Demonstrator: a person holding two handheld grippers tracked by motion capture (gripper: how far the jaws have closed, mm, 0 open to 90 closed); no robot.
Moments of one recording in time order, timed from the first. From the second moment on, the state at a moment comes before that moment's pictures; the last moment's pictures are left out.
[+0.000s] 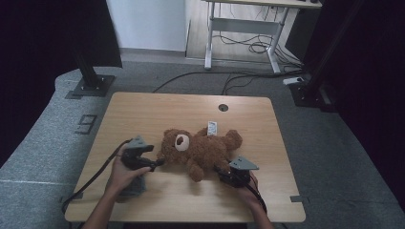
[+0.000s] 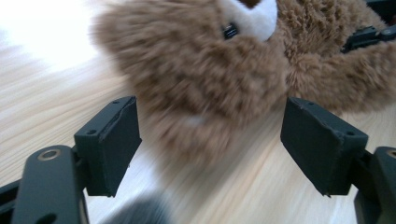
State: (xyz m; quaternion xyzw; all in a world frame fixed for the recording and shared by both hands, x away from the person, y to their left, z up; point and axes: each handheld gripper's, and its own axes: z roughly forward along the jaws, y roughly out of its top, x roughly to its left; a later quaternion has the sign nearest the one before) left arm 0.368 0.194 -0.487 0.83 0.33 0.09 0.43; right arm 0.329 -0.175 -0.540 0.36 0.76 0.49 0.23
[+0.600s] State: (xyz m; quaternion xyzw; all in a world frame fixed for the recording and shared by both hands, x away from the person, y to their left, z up) left arm 0.394 0.157 -0.505 0.83 0.37 0.13 0.41; right arm 0.364 -0.171 -0.536 0.38 0.74 0.50 0.25
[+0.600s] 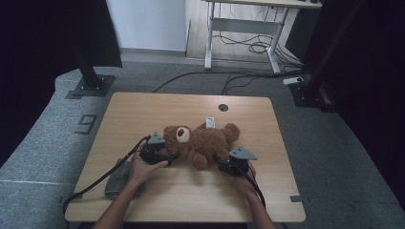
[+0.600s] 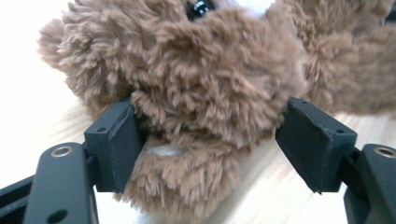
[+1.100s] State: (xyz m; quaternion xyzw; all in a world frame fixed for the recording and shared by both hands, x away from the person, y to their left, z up) left arm 0.367 0.188 -0.488 0.81 0.37 0.14 0.44; right arm 0.344 -0.194 -0.519 0.42 0.69 0.54 0.24
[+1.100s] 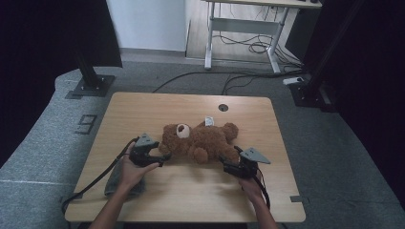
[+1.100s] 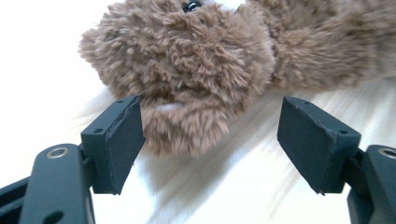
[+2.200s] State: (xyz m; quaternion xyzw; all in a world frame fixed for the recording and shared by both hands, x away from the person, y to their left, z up) left arm 0.273 0.222 -0.521 0.81 0.37 0.16 0.42; right arm 0.284 -0.228 -0.549 0.42 0.73 0.50 0.22
